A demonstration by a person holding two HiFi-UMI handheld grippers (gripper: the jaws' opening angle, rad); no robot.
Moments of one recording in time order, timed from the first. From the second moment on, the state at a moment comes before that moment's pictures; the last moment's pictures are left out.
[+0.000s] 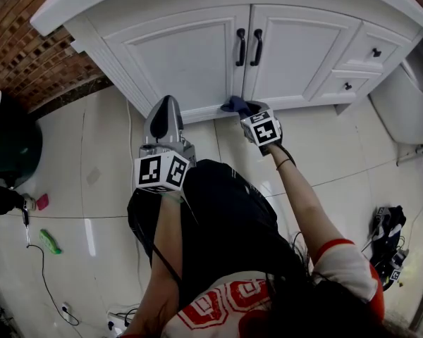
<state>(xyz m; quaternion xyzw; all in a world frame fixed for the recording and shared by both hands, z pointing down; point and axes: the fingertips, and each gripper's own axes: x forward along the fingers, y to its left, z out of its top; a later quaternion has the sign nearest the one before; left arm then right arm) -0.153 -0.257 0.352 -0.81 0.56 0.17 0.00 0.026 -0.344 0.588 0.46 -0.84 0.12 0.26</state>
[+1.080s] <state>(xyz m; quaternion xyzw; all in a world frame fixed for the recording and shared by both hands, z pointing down) -0.068 -0.273 0.339 -0.86 0.49 0.13 0.05 0.084 -0.347 0.240 0.47 -0.88 0.04 -0.01</state>
